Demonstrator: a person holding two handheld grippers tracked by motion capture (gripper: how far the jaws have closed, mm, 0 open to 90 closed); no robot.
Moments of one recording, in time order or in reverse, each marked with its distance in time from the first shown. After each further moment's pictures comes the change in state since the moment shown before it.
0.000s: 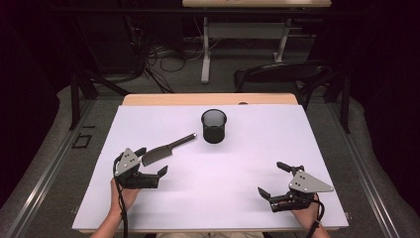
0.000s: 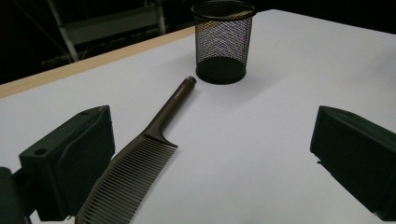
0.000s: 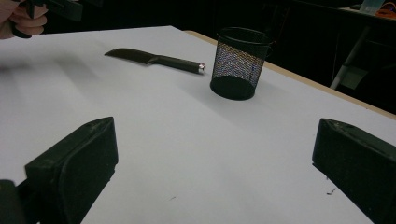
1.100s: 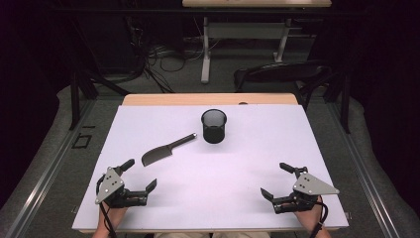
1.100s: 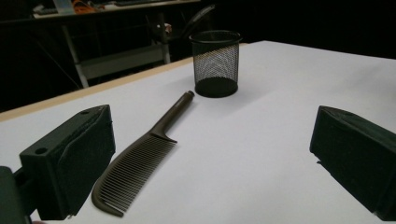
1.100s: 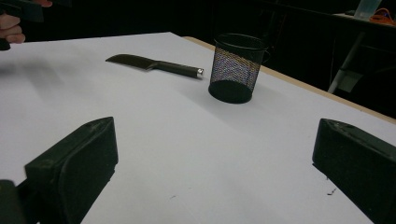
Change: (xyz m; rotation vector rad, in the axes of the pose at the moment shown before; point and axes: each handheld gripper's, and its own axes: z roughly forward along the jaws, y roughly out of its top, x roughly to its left) left arm -0.013 -0.034 -0.048 -0.172 0.022 0.028; right arm -0.001 -0.001 -0.008 -0.027 -0.007 0.010
